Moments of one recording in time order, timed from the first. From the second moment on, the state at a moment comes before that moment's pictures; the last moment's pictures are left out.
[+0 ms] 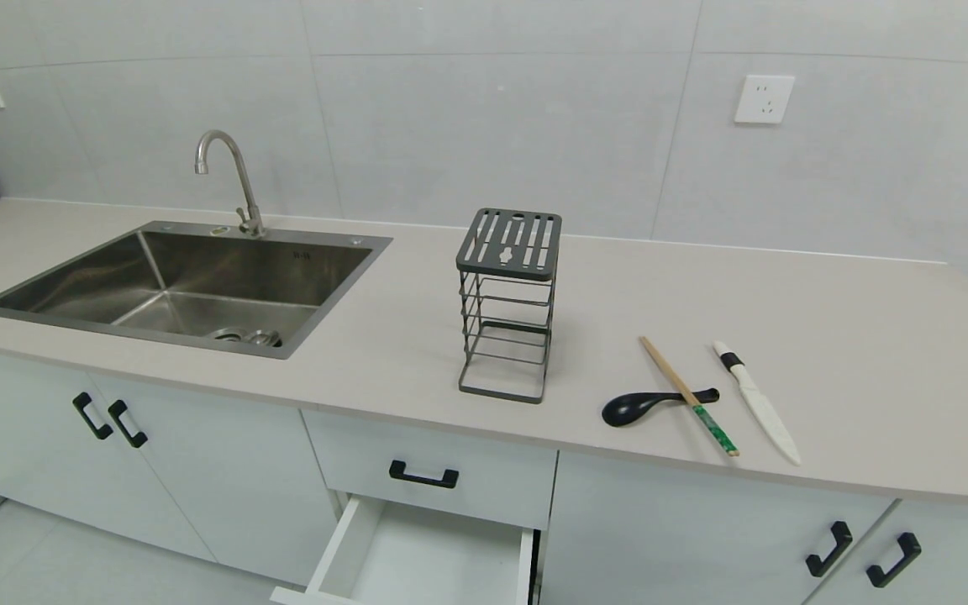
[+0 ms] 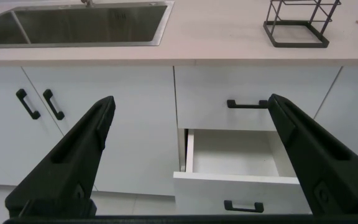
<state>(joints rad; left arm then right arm) 0.00 0.00 0.00 0.00 -0.12 0.05 0.00 0.00 0.00 0.00 0.01 0.01</state>
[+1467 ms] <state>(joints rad) 0.00 0.00 0.00 0.00 -0.12 0.05 0.27 1.29 -0.50 -0.23 0.20 -0.08</state>
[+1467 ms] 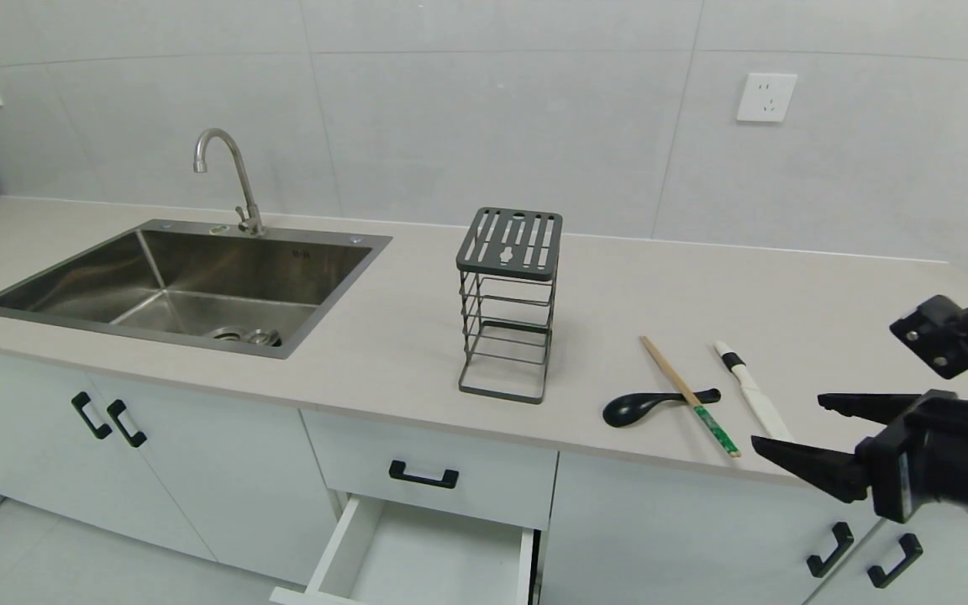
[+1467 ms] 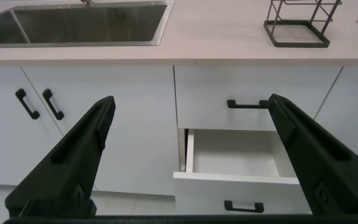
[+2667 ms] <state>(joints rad) 0.00 0.00 0.00 0.00 -0.12 0.05 0.26 1.76 -0.60 -0.40 0.06 -0.06</state>
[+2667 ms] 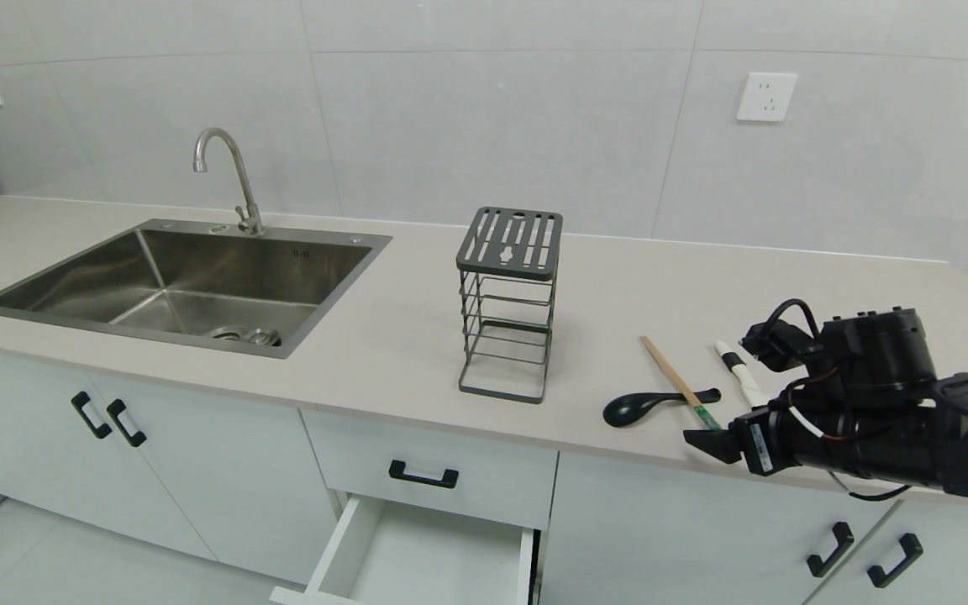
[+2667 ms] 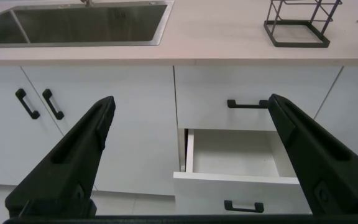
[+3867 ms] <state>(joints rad) 0.00 0.00 0.00 0.00 -0.12 0.05 0.27 1.95 -0.70 -0.45 0.02 -0.06</state>
